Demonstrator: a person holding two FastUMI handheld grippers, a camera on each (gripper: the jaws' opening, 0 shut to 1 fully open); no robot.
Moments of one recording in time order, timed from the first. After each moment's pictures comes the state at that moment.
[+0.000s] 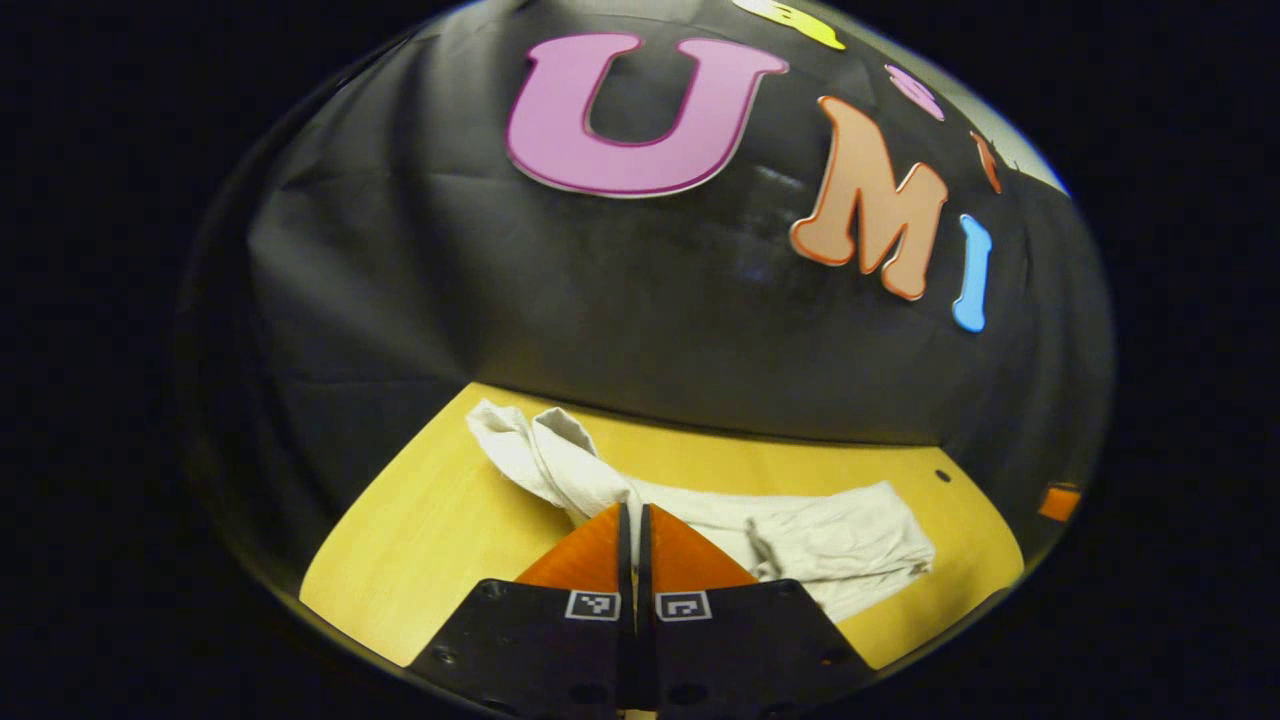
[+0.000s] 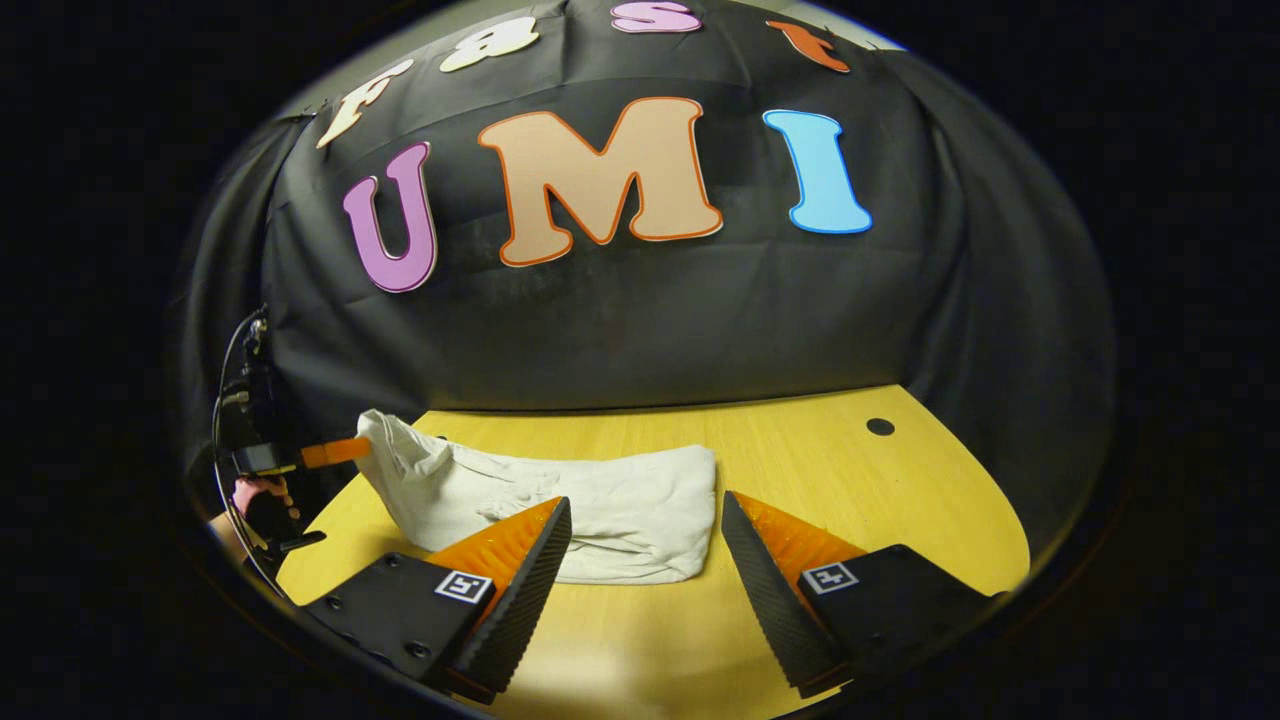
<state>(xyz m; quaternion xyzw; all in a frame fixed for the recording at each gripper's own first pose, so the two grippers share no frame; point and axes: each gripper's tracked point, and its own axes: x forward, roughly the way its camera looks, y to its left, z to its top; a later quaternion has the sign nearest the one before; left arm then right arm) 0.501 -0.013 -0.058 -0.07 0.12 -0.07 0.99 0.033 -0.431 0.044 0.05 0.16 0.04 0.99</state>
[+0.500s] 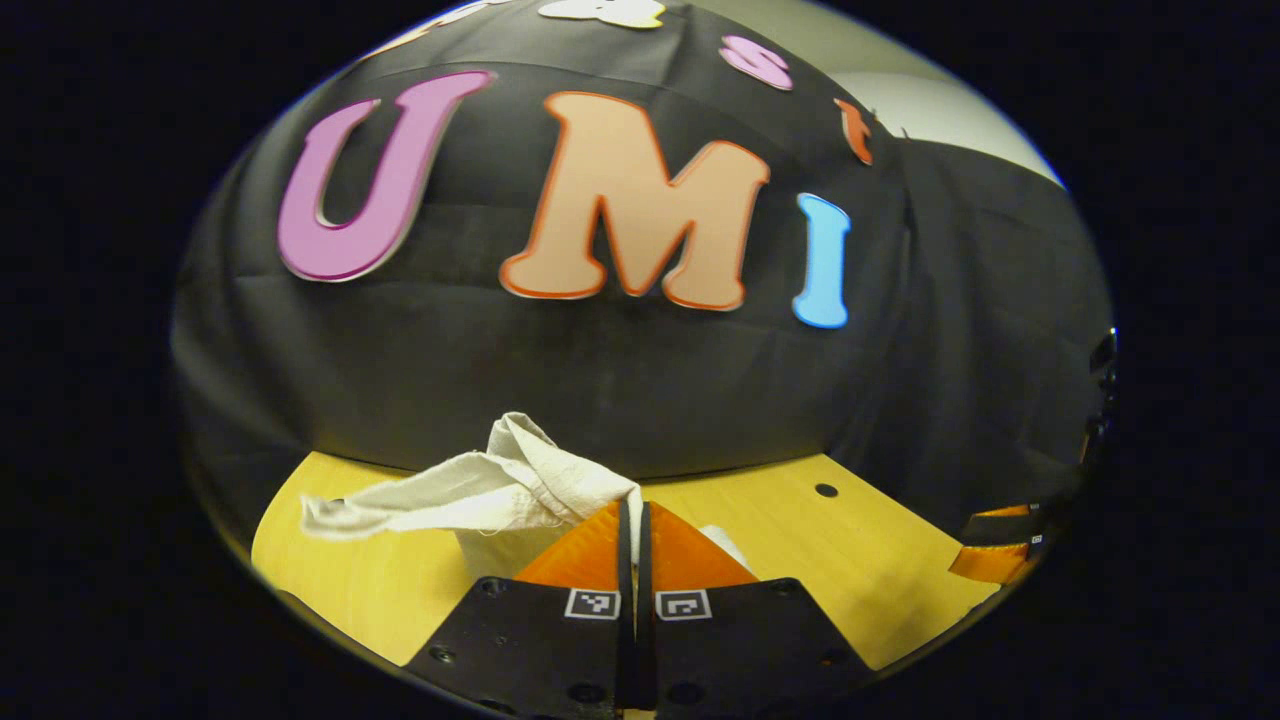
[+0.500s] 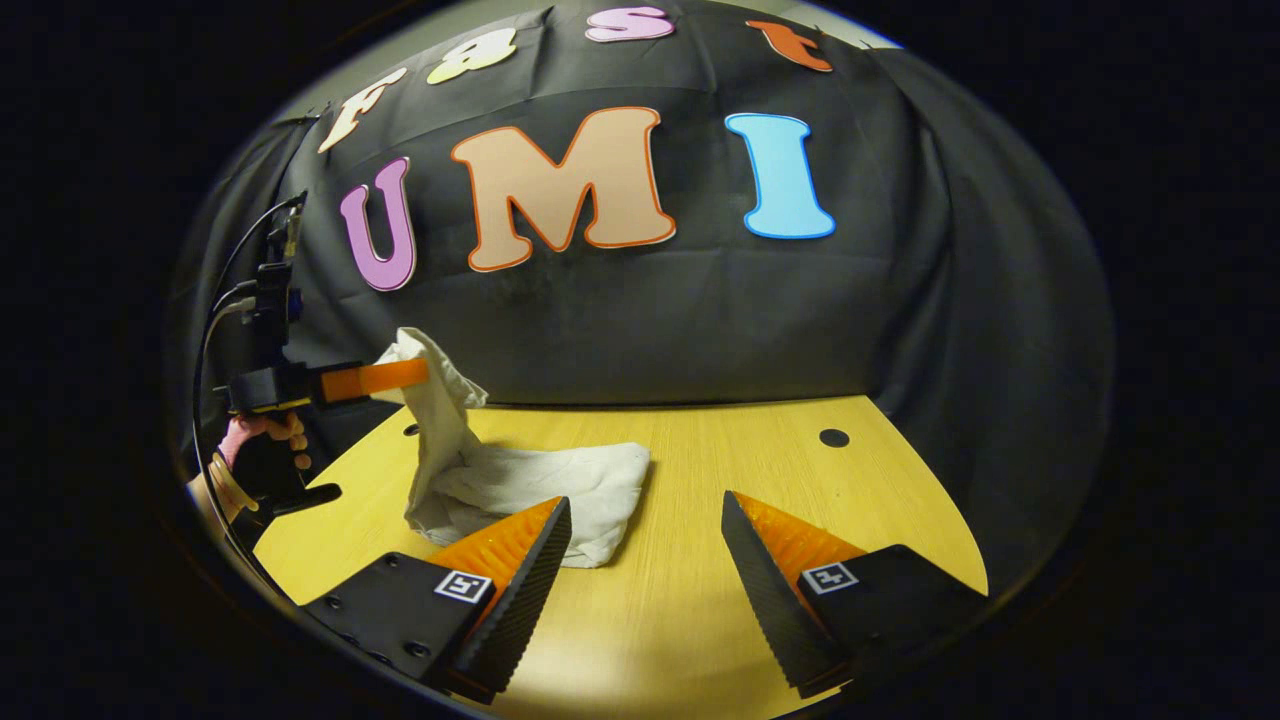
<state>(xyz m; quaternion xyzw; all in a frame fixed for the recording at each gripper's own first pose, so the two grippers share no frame) 0.496 -0.257 -0.022 0.03 0.09 -0.21 0.97 0.019 -0.526 0.041 0.04 0.15 0.05 0.99</state>
